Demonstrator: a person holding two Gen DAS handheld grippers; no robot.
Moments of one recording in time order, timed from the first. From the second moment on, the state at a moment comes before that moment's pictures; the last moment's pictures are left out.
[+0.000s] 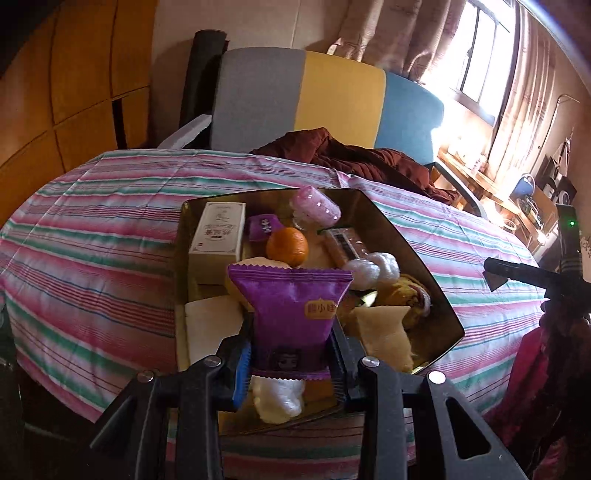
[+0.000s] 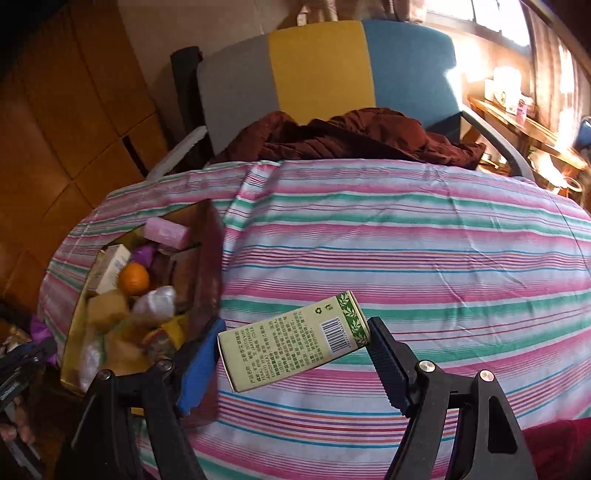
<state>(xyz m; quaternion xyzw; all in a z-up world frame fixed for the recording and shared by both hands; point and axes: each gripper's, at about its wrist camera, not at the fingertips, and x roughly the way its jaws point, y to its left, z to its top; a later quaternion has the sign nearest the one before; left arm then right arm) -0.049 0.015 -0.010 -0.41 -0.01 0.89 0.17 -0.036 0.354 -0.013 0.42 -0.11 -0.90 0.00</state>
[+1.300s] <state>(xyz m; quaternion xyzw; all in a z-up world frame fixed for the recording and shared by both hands) -0.090 0.048 -0.045 -0.46 -0.04 0.86 0.21 -0.123 0.203 -0.009 0.43 -0.09 -0.89 0.13</state>
